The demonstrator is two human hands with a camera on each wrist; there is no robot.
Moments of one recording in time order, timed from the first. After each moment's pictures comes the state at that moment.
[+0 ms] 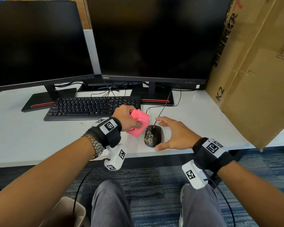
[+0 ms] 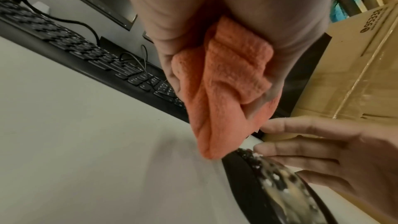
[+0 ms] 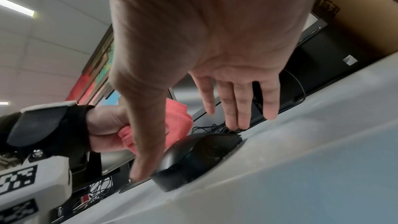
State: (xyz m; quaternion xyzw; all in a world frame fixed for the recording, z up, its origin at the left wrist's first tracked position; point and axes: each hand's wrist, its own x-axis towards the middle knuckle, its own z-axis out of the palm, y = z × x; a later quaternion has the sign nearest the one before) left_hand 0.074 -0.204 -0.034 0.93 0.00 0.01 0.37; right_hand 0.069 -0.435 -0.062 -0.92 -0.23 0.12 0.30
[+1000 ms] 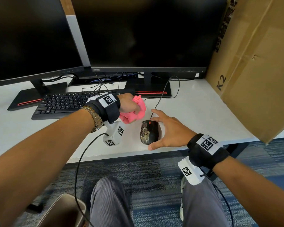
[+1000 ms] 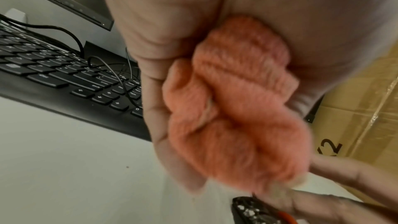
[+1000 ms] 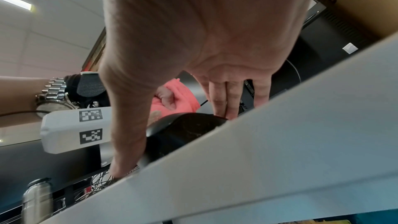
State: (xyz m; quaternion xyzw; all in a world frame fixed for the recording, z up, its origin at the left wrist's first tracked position) left_hand 0.124 -0.224 -0.005 0.95 0.02 -0.19 0.26; right_hand 0.077 -0.432 -0.073 -0.91 -0.24 0.15 0.31
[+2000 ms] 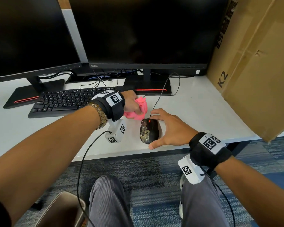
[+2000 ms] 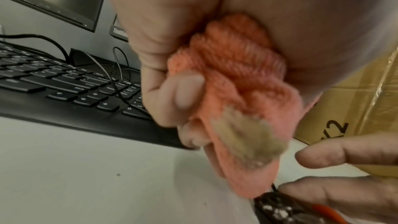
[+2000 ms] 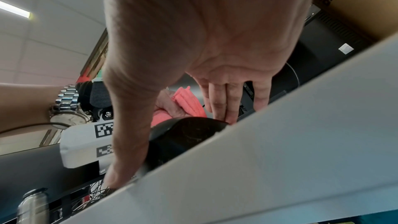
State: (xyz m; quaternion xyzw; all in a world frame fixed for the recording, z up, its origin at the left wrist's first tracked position) left_hand 0.134 -0.233 -0.013 0.97 0.00 -0.14 0.18; right_hand 0.081 -0.435 -0.077 -0.90 -0.24 0.13 0.34
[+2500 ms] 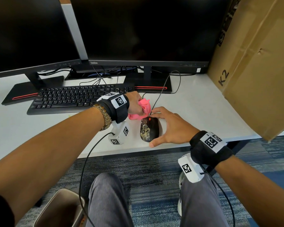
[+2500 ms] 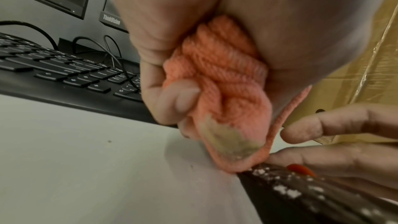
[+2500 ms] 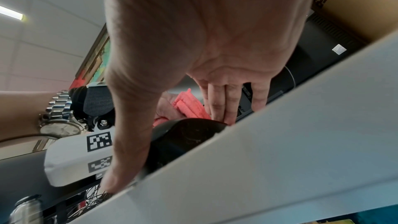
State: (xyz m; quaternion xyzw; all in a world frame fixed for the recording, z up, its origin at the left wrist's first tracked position) left_hand 0.139 -0.238 -0.030 0.98 -0.05 -0.15 0.15; right_hand 0.083 -0.435 -0.081 -0.88 -0.25 0.13 0.37
